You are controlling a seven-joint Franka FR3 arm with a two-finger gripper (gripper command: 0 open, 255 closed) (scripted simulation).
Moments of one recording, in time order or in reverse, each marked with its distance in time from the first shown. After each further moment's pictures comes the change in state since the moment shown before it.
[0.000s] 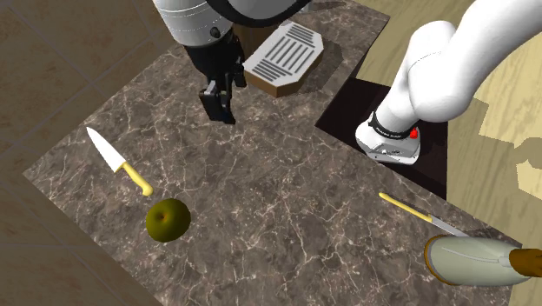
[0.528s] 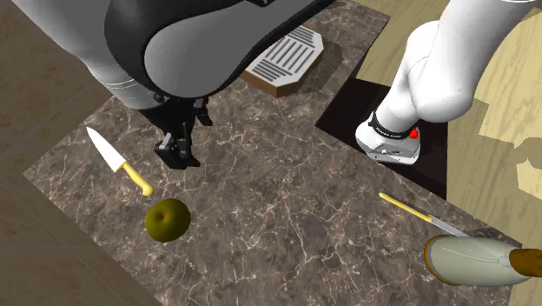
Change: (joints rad) arm 0.061 0.298 0.092 0.236 -0.083 0.051 0.140
